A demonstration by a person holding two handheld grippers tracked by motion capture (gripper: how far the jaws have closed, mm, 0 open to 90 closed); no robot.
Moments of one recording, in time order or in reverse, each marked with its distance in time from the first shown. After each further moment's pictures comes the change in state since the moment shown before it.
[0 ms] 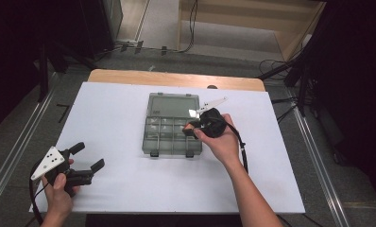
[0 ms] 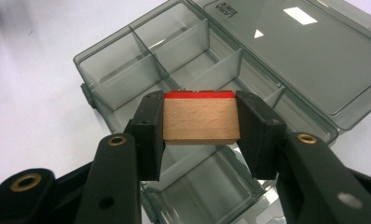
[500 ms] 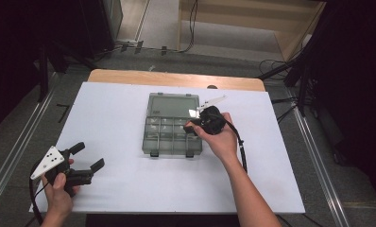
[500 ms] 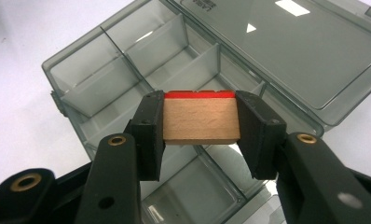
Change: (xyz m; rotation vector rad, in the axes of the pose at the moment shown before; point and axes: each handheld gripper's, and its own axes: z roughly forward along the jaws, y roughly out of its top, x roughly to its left) left arm 0.001 0.000 0.000 -0.003 -0.003 -0.016; right arm -0.014 -0.001 0.012 0.014 -0.023 0.054
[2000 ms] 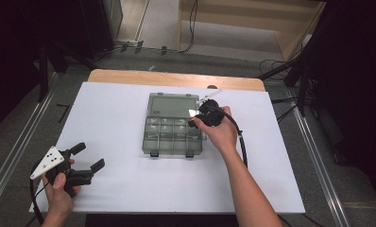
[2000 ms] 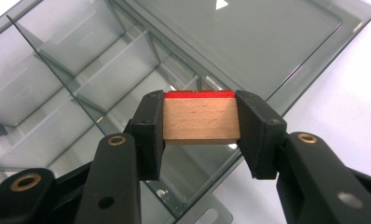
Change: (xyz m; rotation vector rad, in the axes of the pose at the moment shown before) left arm -0.001 -0.001 0.001 -0.003 -0.017 -0.010; right arm -0.028 0.011 0.018 0.108 -0.107 0.051
